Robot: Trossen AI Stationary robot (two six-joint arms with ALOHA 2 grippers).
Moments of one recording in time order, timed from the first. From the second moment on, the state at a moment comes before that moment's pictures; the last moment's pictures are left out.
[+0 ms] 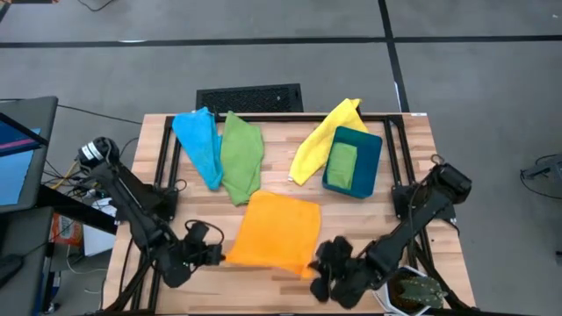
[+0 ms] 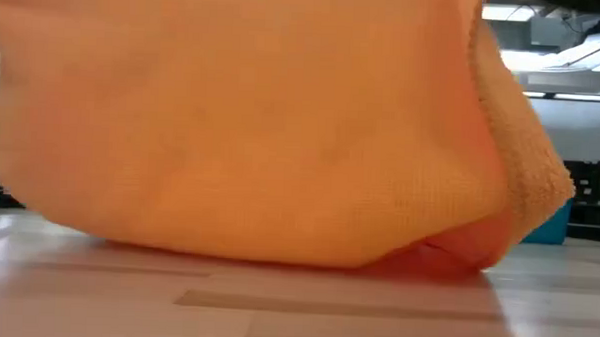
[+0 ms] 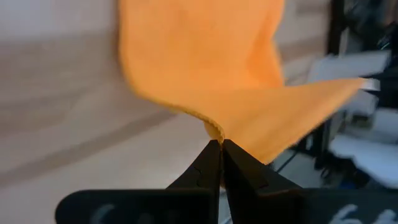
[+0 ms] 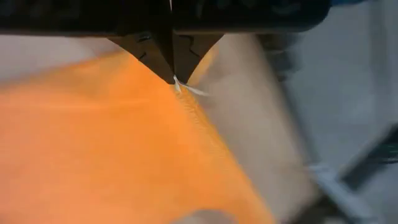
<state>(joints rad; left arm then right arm) -0.91 1.33 0.86 -0.51 -0.56 -2.21 0.78 1.78 1.37 -0.65 0.56 1.29</state>
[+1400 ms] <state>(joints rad) -0.12 1.31 0.82 -0.43 -0.39 -0.96 0.38 1.74 1.15 -0.82 0.30 1.16</state>
